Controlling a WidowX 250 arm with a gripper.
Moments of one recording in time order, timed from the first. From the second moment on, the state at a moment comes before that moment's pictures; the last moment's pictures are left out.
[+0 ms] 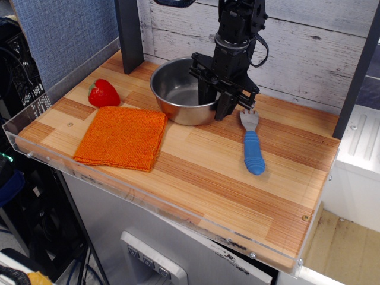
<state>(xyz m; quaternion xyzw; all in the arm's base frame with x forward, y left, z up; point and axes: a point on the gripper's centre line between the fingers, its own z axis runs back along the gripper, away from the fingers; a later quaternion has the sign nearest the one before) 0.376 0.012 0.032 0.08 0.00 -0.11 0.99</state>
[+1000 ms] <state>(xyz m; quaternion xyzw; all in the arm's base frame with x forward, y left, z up) 0.352 0.089 0.097 0.06 -0.07 0.00 1.00</state>
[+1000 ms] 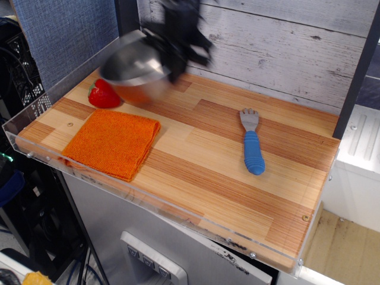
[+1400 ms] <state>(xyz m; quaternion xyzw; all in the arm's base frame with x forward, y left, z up) 0.314 0.094 0.143 0.02 -0.13 0.01 0.99</state>
